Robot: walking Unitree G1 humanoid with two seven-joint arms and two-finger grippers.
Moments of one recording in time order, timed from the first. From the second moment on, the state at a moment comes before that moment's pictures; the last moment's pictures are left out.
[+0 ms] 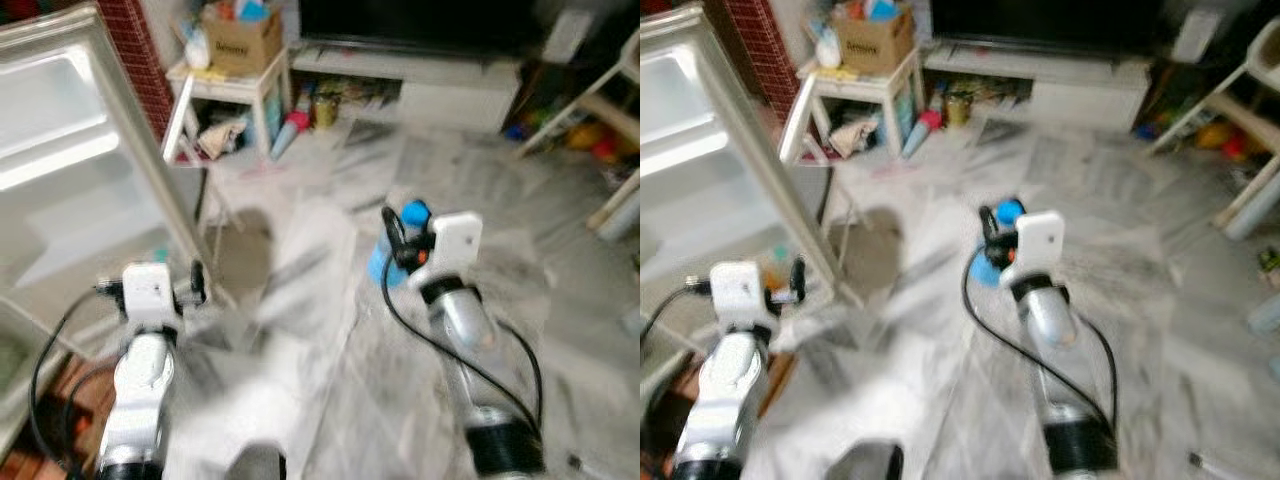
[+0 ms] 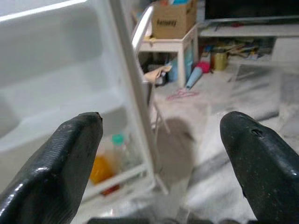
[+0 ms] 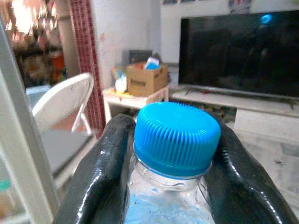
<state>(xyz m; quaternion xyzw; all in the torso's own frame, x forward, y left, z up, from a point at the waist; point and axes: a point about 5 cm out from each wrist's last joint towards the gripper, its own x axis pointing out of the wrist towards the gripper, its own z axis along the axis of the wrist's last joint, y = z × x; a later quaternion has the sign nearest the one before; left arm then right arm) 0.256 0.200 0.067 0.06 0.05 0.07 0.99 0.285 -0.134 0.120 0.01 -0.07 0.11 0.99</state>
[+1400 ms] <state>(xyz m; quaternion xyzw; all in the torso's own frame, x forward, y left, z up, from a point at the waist) 0.254 0.210 0.072 0.03 0.06 0.08 0.99 0.291 -0.114 0.127 0.05 -0.08 0.15 0.98</state>
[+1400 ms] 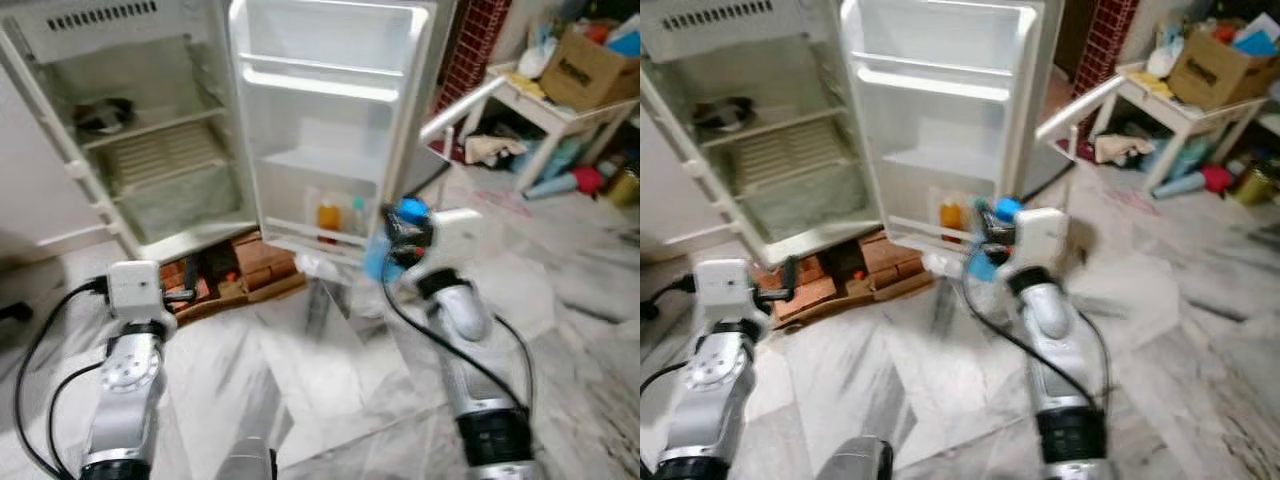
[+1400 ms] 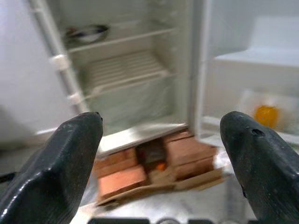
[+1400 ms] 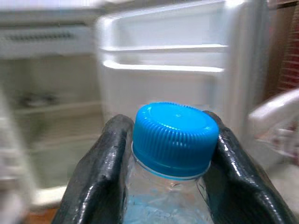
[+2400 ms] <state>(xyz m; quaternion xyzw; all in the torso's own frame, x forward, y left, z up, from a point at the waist) 0.251 0.207 0.065 0.05 0.06 0.08 0.99 0.287 -0.099 0.117 0.03 -0.06 0.17 0.98</state>
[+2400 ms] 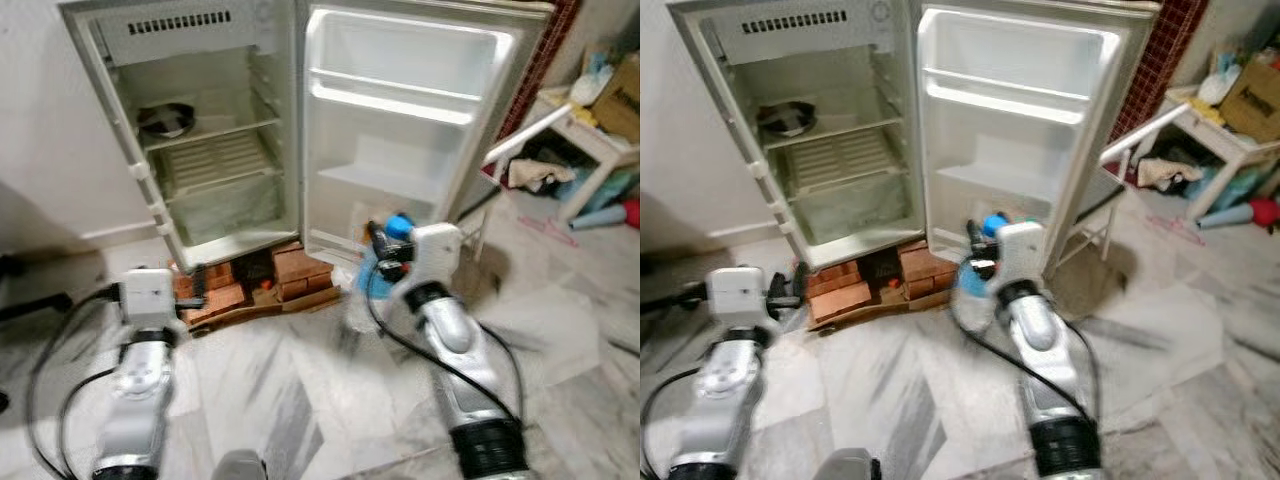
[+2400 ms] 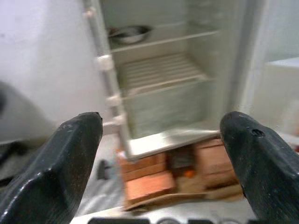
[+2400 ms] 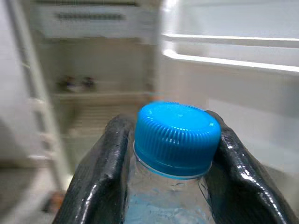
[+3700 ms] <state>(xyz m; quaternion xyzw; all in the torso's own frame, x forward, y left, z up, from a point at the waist) 0.258 0.176 0.058 0.04 0.08 0.03 1.00 0.293 -0.129 0.116 0.00 -0.06 0.11 0.99</state>
